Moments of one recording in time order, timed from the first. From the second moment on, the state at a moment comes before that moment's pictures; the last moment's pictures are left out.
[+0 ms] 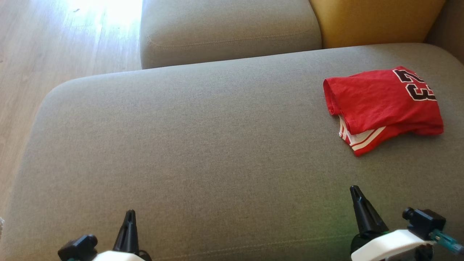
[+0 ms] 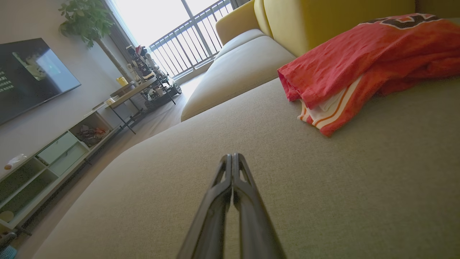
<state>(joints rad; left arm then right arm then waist) 0.21 0.06 -0.18 0.14 -0.57 0.07 -0.18 0.11 -0.05 0.02 0.23 0.49 0.13 -0.18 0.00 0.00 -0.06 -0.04</state>
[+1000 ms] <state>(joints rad) 0.13 0.07 -0.12 0.17 -0.90 0.01 -0.11 0.06 -0.06 -0.01 0.24 0.85 0.13 -0.10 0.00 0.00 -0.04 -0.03</state>
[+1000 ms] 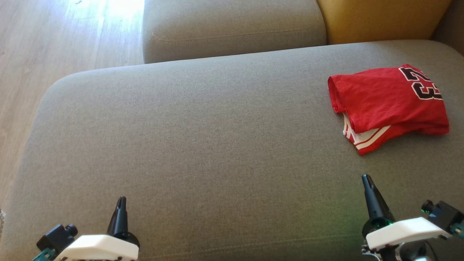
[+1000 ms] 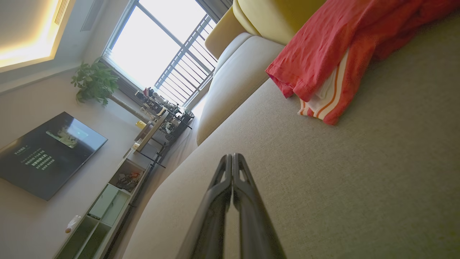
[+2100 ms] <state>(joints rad) 0.05 0.07 -0.05 0.22 -1.28 -0.06 -0.02 0.00 -0.06 -0.05 0.26 1.24 0.13 -0.01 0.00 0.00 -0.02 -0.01</state>
